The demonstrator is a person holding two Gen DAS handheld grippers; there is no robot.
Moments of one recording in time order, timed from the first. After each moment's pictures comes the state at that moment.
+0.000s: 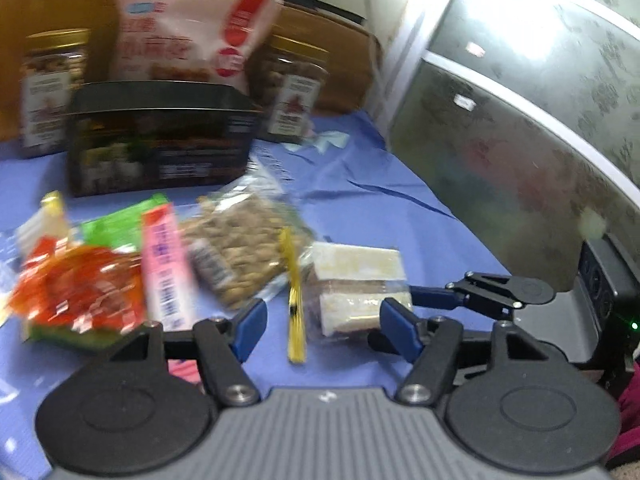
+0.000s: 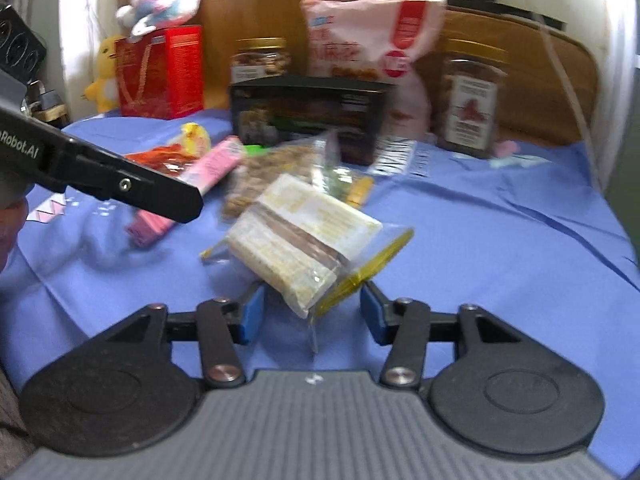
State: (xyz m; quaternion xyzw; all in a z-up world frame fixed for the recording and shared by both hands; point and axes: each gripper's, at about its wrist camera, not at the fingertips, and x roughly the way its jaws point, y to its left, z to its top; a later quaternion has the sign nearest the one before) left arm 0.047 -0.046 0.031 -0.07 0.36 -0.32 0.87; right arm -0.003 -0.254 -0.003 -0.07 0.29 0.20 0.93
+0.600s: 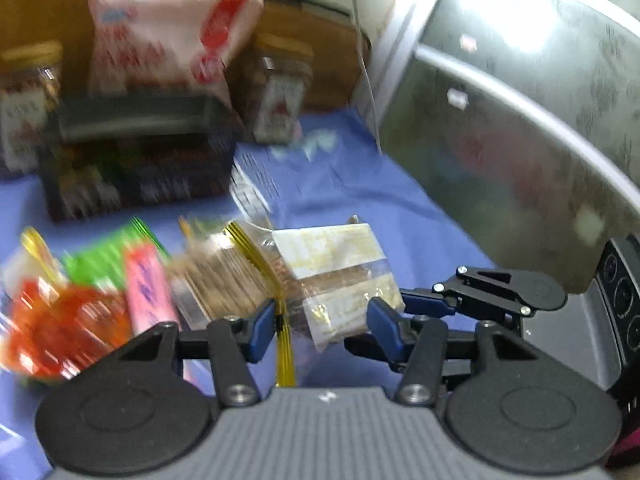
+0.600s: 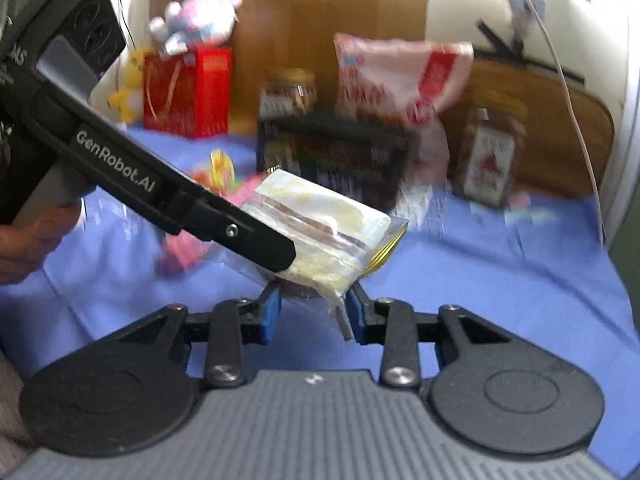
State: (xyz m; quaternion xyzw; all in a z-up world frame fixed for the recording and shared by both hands) left arm 0.059 -0.048 0.058 -0.06 0.36 -0.32 0.87; right arm 0.002 -0.234 0.021 -0.09 0.23 0.24 0.94
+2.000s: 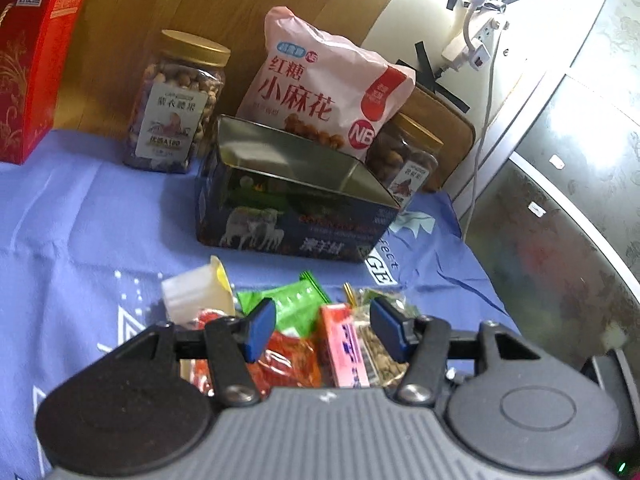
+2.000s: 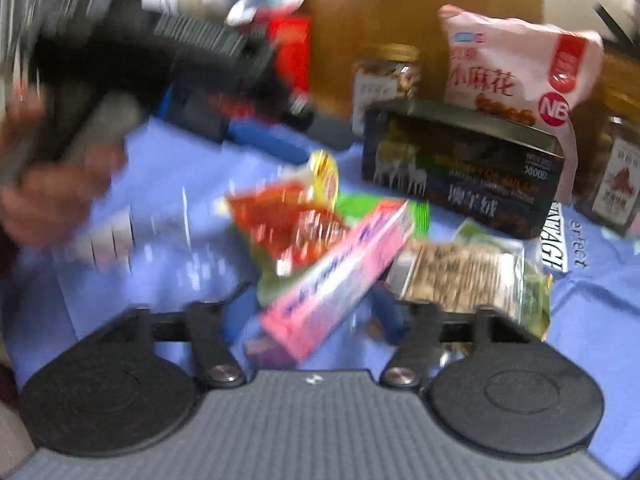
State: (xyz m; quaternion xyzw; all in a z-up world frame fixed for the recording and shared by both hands) left arm 0.097 0.069 0.051 -0.18 0.34 -0.23 0.89; right arm 0.045 -0.124 0.003 -0.11 0.30 0.33 0.89
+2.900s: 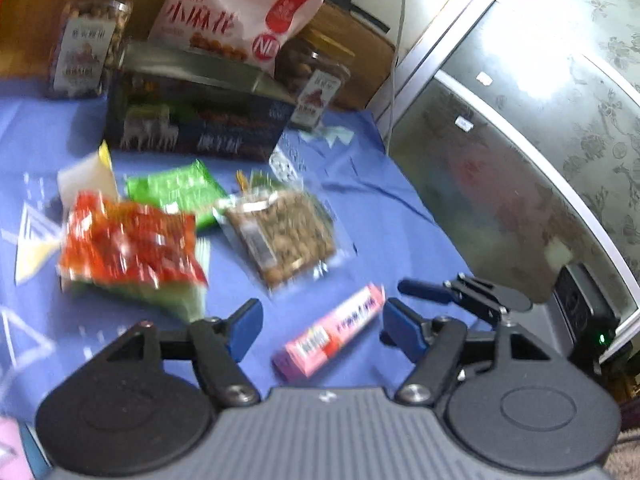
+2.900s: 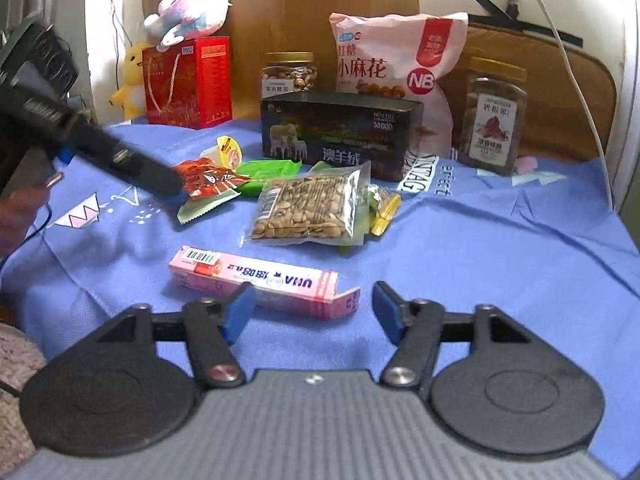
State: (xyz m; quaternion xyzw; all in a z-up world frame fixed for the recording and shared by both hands) left arm 0.032 0.021 0.031 -0.16 0.40 -0.33 0.84; right arm -0.011 -0.240 0.010 -0.06 0.28 0.24 0.93
